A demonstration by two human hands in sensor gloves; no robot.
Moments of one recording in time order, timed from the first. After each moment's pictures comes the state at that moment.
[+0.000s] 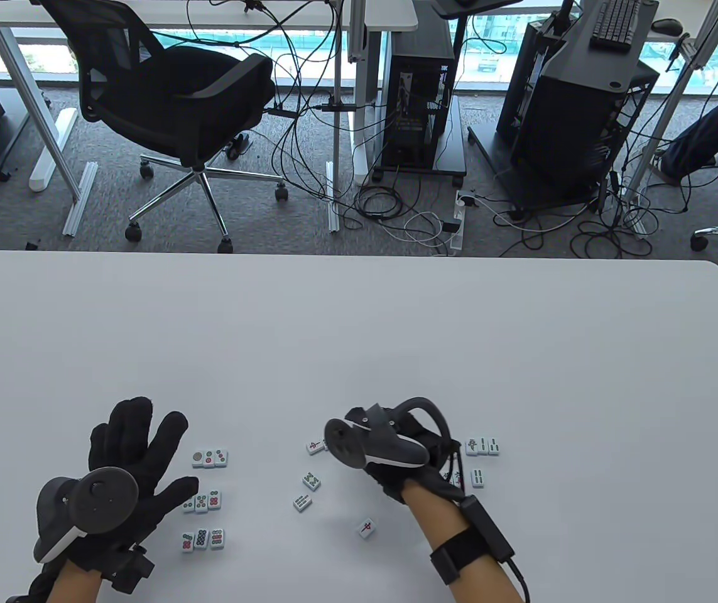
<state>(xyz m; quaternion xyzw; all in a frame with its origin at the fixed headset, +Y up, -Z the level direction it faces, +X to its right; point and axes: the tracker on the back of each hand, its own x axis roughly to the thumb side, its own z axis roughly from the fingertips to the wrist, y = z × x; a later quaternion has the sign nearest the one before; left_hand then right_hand) -0.307 -0.712 -0.225 0.06 -0.09 0.19 0.98 0.048 -0.692 -0.326 -0.28 0.03 -0.96 0.09</state>
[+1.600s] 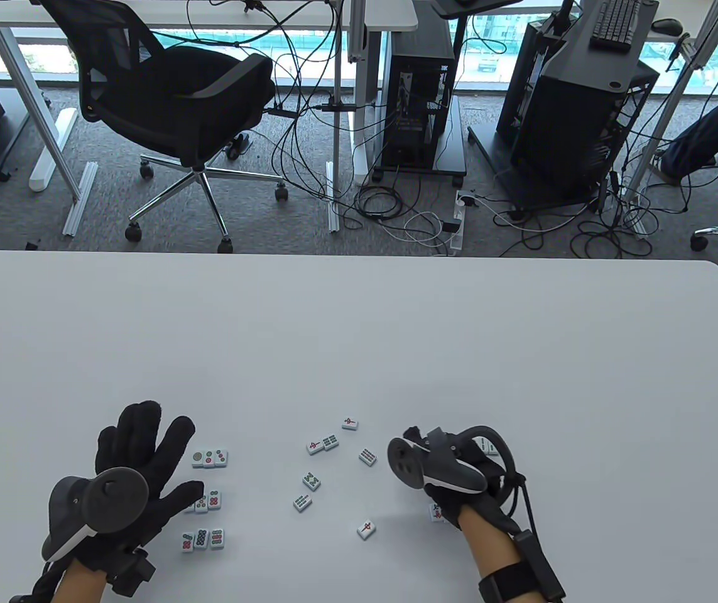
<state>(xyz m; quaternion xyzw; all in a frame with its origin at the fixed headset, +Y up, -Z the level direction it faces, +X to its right) -0.303 -0.719 -0.227 0.04 -0.09 0.17 0.98 0.080 -0.737 -0.316 -0.24 -0.03 -0.96 0.14</state>
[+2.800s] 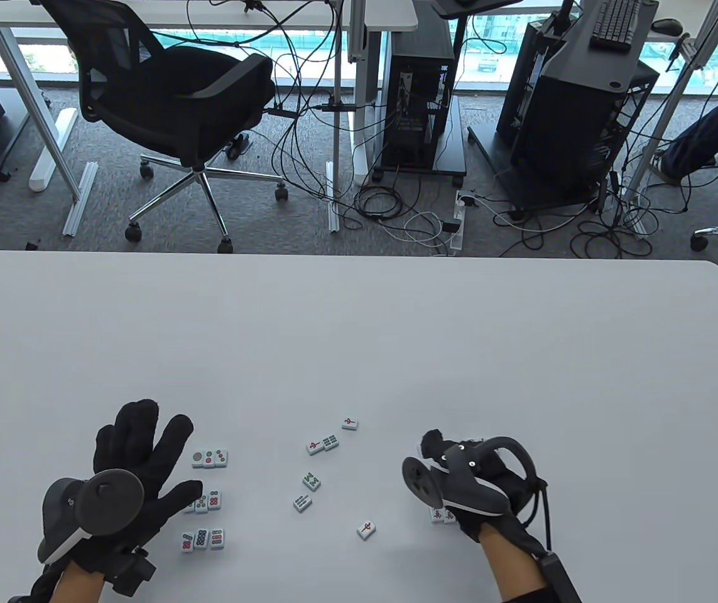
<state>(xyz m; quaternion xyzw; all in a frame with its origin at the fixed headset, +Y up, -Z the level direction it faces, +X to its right) -0.304 -0.716 -0.225 0.05 -0.09 0.18 0.98 0.140 -0.699 -0.280 -0.20 0.02 -0.97 0.14</state>
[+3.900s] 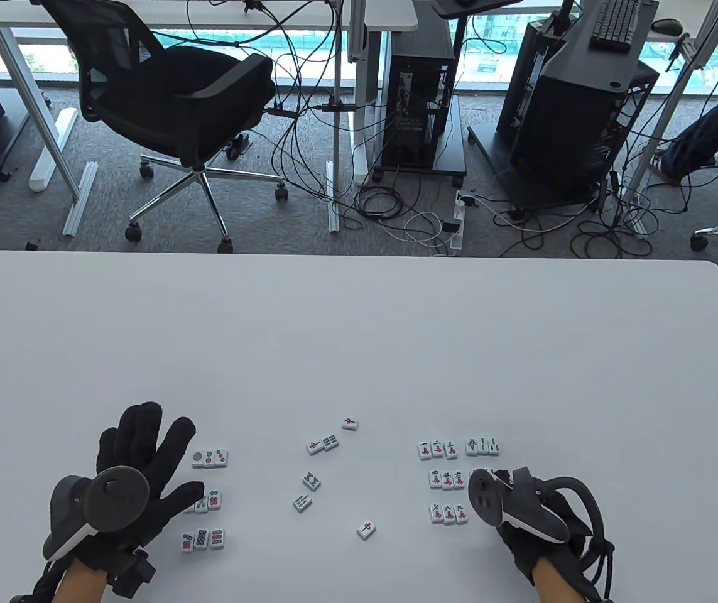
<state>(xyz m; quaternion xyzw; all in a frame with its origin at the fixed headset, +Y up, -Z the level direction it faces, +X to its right) -0.302 -0.722 -0.228 0.03 -0.09 0.17 0.98 0.191 -0.727 -0.267 -0.10 -0.08 -0.98 0.12</state>
